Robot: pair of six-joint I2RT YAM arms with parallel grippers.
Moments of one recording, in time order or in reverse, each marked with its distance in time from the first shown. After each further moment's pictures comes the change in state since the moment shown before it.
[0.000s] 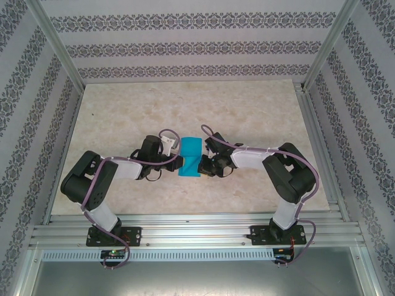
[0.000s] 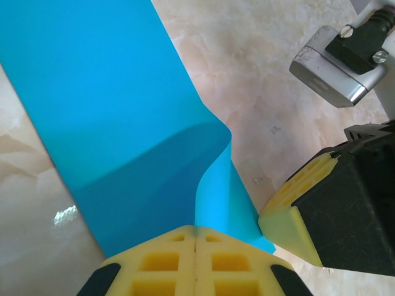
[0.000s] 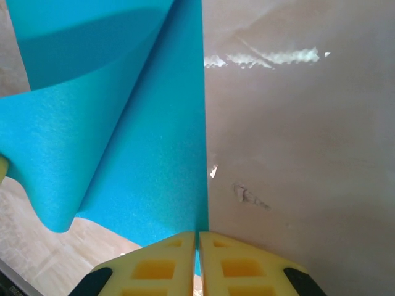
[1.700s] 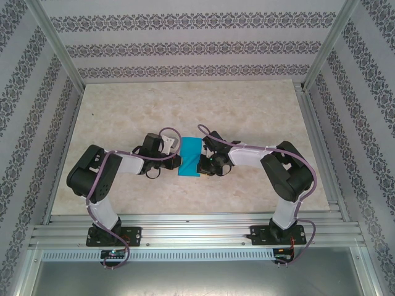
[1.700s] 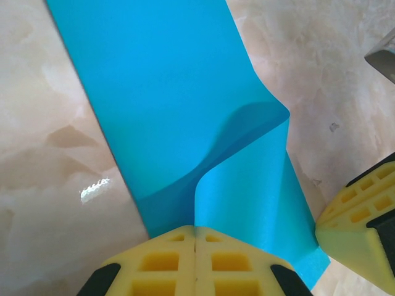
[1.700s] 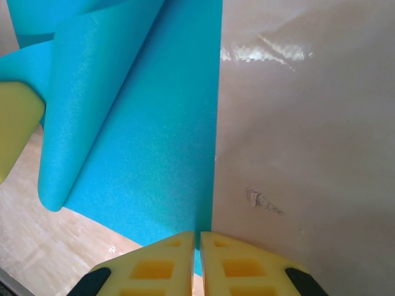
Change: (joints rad) left arm 0.032 0.087 0.073 -0.093 -0.027 0.046; right arm 0.008 0.026 0.054 -0.072 0.009 -0.051
